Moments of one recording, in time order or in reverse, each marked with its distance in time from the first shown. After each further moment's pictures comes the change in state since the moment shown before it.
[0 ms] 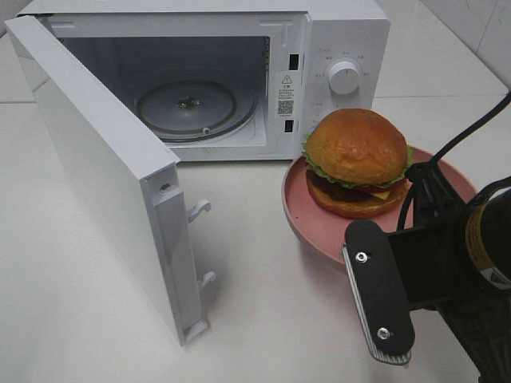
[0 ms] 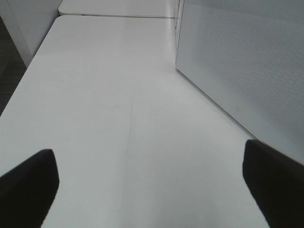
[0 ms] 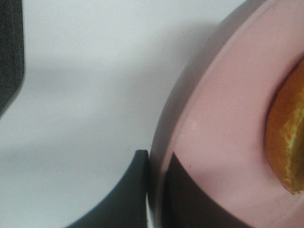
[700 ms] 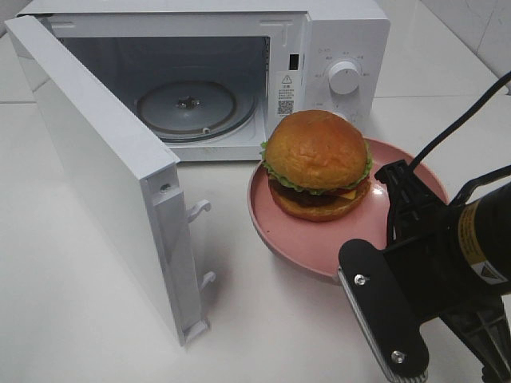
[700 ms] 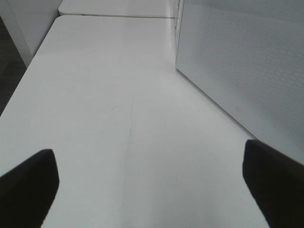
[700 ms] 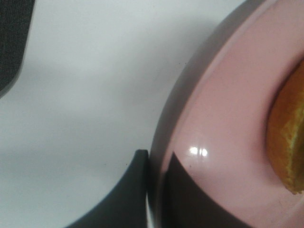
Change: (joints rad) left arm 0.000 0.000 0.000 0.000 0.000 0.000; right arm -0.027 0.000 0.001 0.035 -0.088 -0.264
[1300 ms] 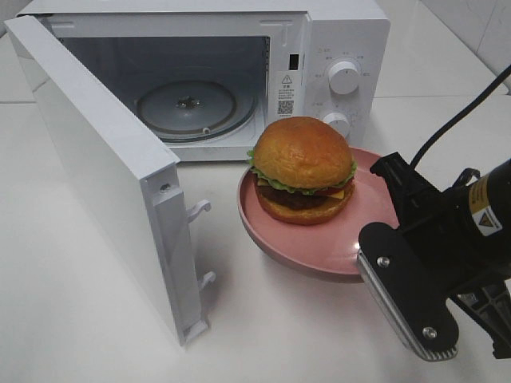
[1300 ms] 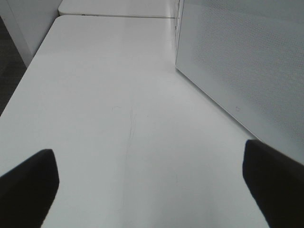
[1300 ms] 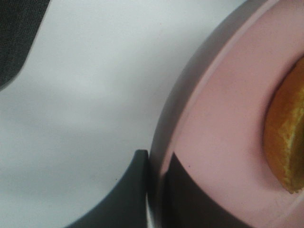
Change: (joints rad) left arm 0.000 0.000 0.000 0.000 0.000 0.000; right arm -0.201 0.001 -0.021 0.317 -0.079 -0.528
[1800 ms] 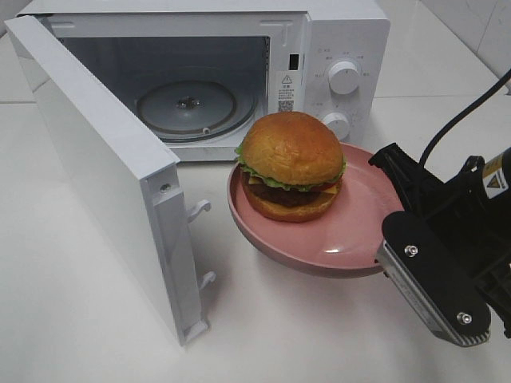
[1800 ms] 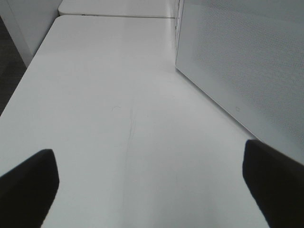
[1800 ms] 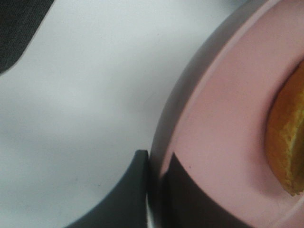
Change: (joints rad) left arm 0.000 0.000 0.000 0.000 0.000 0.000; right arm -0.144 0.000 -0.013 0.285 -0.007 -0.468
